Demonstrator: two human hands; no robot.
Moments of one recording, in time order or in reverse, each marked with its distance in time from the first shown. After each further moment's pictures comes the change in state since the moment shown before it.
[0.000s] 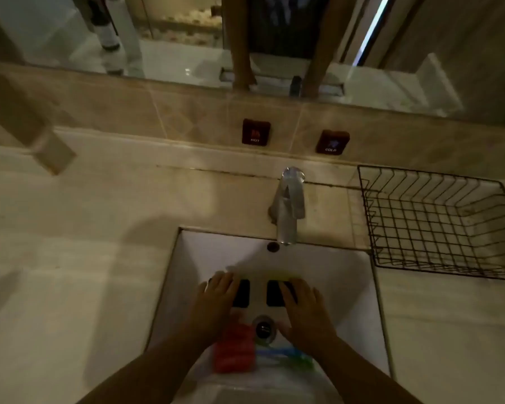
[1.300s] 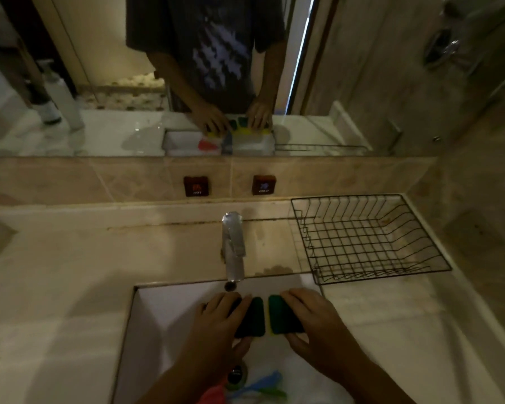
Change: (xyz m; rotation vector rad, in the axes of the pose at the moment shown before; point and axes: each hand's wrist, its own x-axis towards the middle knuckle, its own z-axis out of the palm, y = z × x) left_hand -0.009 0.091 -0.105 -0.003 0.356 0.345; right_hand -0.075 0.053 -0.119 0.258 0.425 -0.015
